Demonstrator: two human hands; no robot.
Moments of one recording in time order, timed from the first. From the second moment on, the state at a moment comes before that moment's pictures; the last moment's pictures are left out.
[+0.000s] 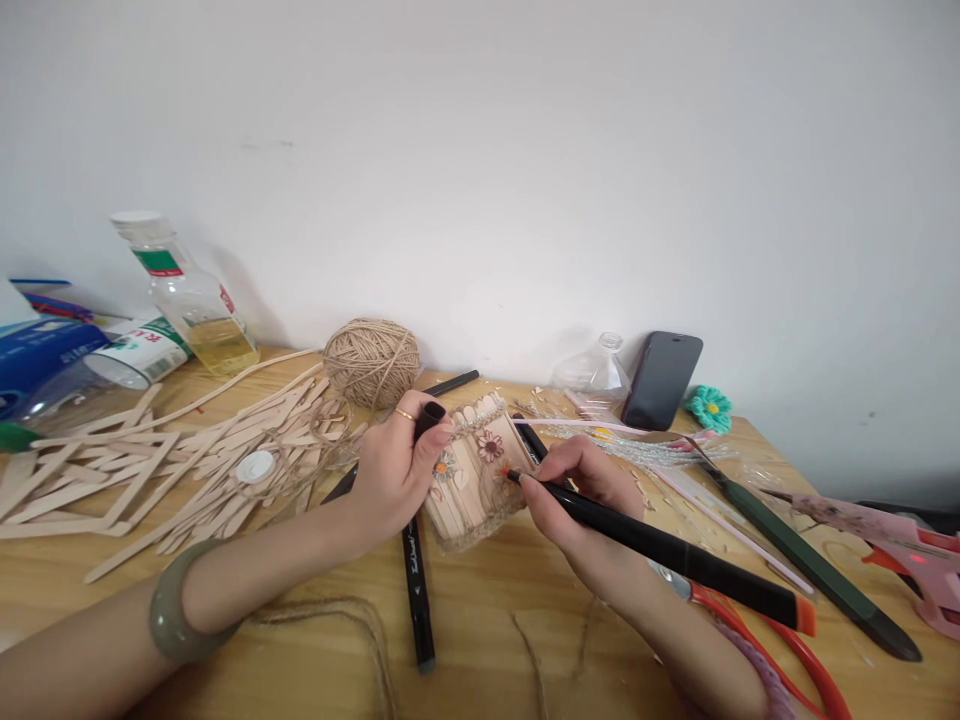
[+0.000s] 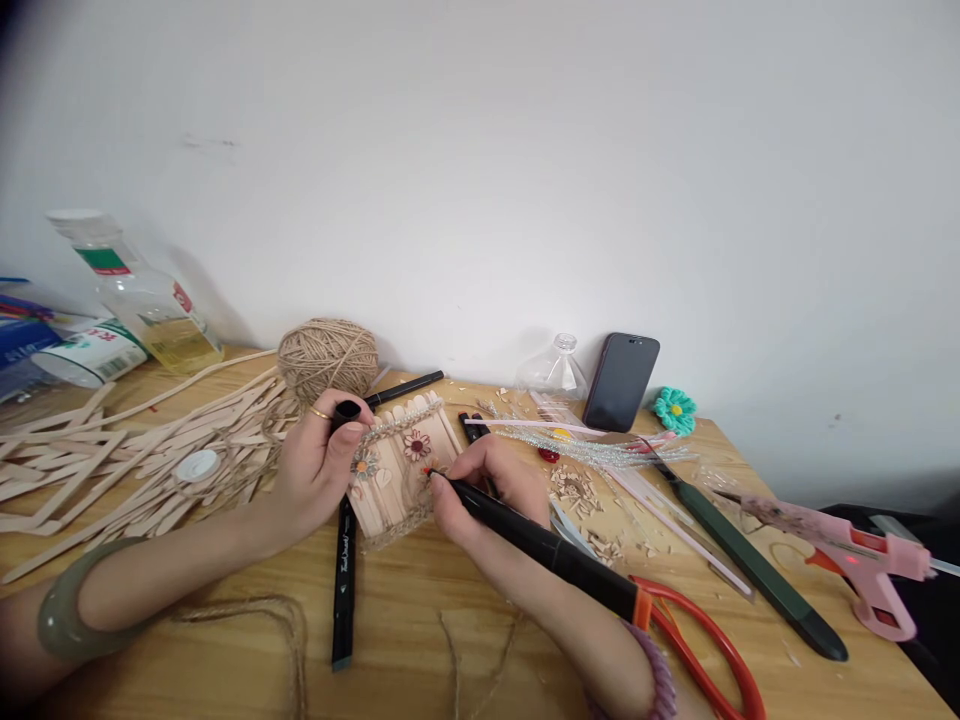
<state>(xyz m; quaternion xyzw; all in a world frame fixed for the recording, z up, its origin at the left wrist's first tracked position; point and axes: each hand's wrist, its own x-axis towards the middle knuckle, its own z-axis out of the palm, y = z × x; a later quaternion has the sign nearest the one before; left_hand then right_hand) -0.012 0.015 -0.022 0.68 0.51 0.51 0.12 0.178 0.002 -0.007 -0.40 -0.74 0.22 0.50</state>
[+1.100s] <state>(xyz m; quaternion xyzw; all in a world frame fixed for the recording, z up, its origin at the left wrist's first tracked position) -0.015 0.019 -0.025 0.66 0.54 0.51 0.14 0.185 0.004 -0.015 -0.36 -0.72 0.32 0.51</state>
